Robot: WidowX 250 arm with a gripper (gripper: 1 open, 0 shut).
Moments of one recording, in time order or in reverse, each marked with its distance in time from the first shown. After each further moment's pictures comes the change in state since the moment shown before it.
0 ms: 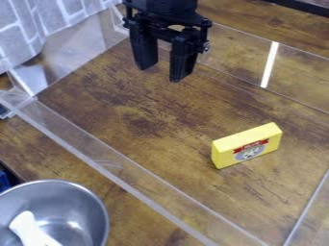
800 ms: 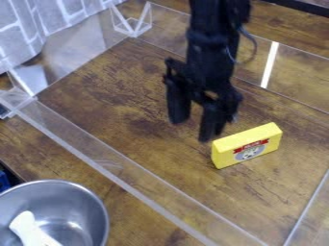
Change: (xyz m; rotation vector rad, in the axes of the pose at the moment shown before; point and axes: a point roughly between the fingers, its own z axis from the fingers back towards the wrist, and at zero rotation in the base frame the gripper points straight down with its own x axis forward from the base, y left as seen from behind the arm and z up) arm 0.000 -0.054 -0.066 0.007 0.080 -0.223
